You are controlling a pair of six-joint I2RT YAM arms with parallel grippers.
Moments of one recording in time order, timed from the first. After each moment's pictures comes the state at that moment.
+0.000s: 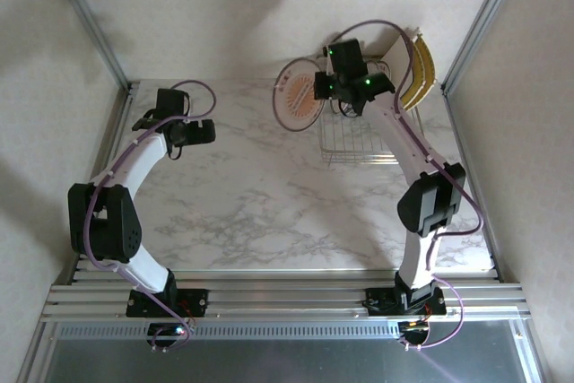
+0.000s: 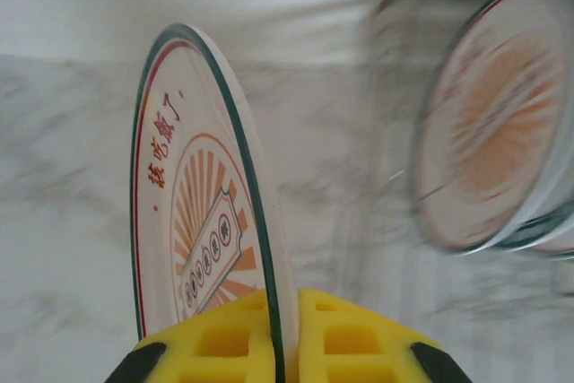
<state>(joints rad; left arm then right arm) -0.05 1.63 1.27 -0.55 -0.01 -0.19 0.45 1.89 1.91 -0.70 -0.04 0.30</state>
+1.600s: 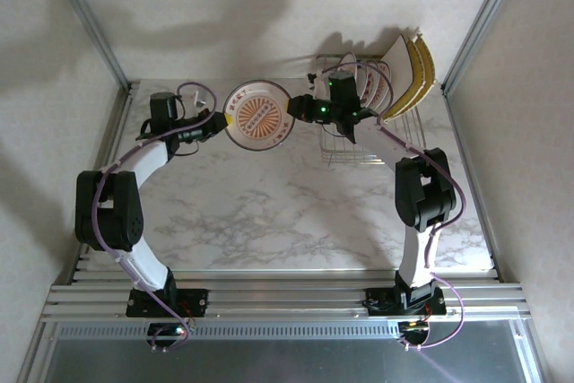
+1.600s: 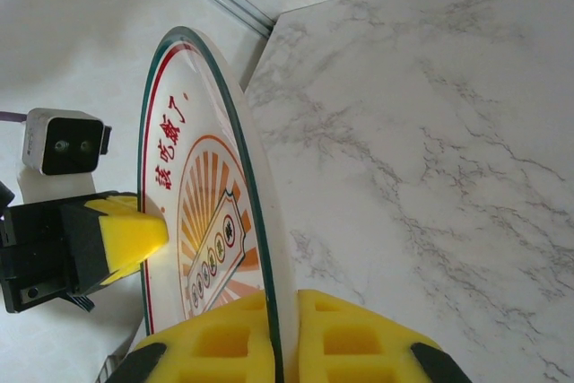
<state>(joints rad) 0.02 1.72 1.12 0.06 0.90 -0.58 0.43 1.95 1.53 -0.02 -0.66 0.59</state>
